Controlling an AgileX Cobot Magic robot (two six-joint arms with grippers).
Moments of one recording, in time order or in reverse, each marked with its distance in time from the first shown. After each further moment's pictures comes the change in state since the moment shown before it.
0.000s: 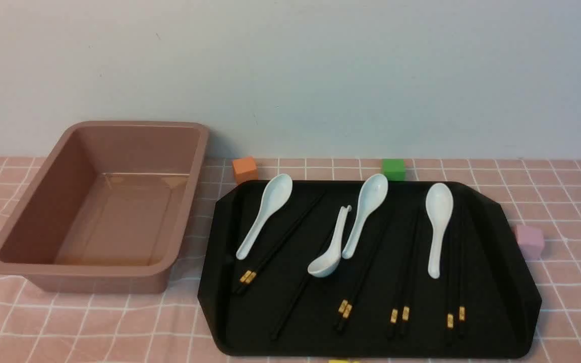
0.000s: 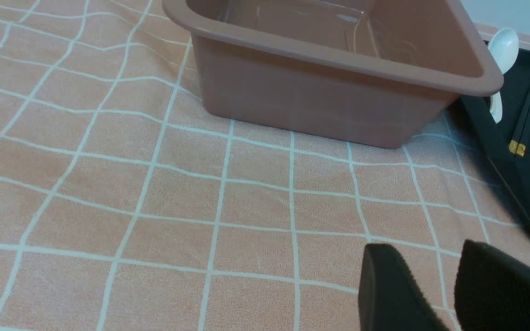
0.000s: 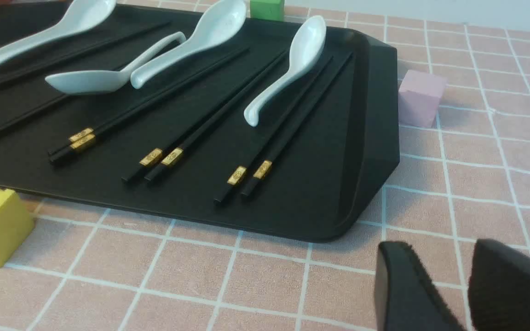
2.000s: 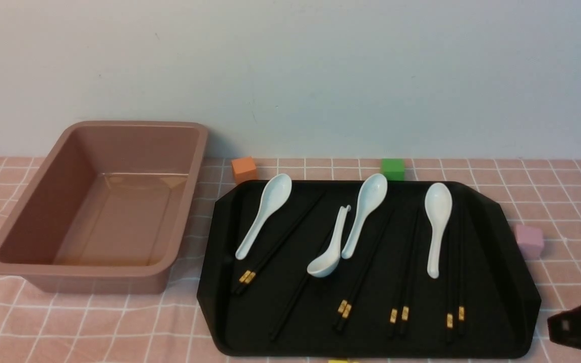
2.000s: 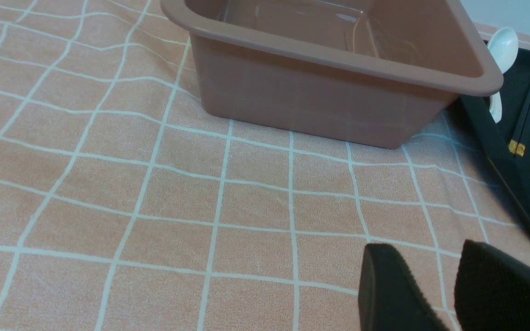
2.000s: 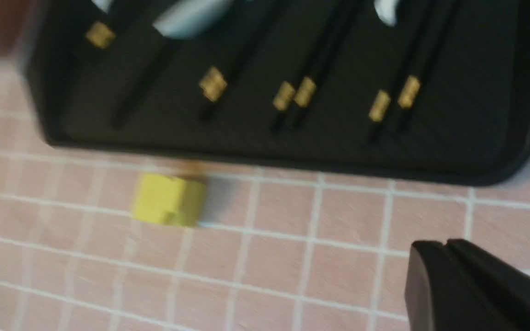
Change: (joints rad) right arm 0.000 1.029 -0.673 0.245 0.384 0.037; left arm 0.000 0.000 0.000 0.000 0.000 0.000
